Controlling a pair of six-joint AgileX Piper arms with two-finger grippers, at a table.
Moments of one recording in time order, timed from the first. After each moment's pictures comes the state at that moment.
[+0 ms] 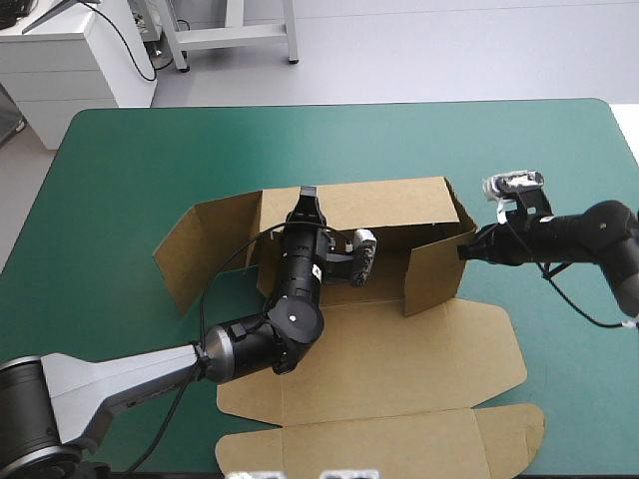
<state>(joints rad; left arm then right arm) -1.05 1.64 -1.07 1.65 0.89 -0.34 -0.08 1.38 -0.99 0.76 0.82 -0.83</state>
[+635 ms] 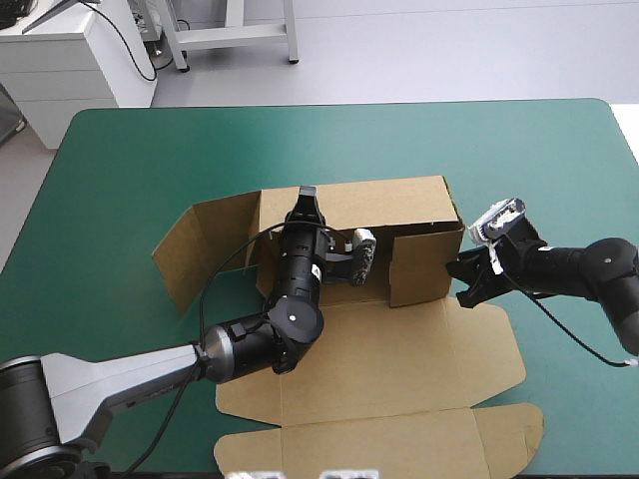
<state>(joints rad) -1.05 1.64 -1.07 1.65 0.90 -0.34 -0.09 1.29 -0.84 0.93 0.83 -1.32</state>
